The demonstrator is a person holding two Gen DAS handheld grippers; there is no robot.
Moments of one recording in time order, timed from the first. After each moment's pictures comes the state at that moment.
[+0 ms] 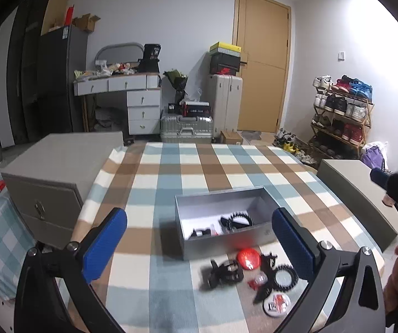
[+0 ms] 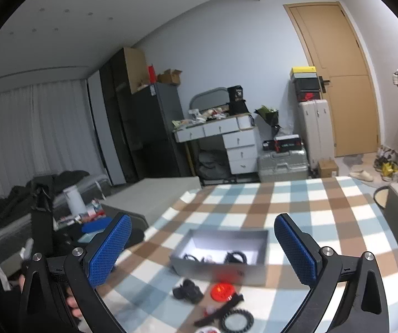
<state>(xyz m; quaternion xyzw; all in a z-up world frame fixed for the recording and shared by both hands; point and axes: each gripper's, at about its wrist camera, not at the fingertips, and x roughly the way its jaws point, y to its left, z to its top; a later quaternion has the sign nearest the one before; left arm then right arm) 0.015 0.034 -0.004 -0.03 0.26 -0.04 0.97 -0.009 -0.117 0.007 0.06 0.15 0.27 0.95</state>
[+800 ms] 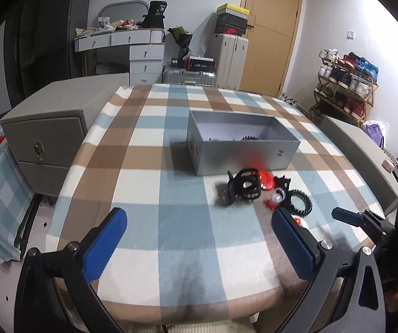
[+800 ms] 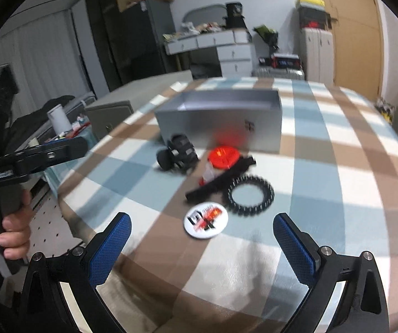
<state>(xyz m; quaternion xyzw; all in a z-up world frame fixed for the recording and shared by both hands) -0.029 0.054 -0.060 -0.05 0.35 -0.04 0.93 -0.015 -0.086 -0.128 0.00 0.35 0.26 0.90</state>
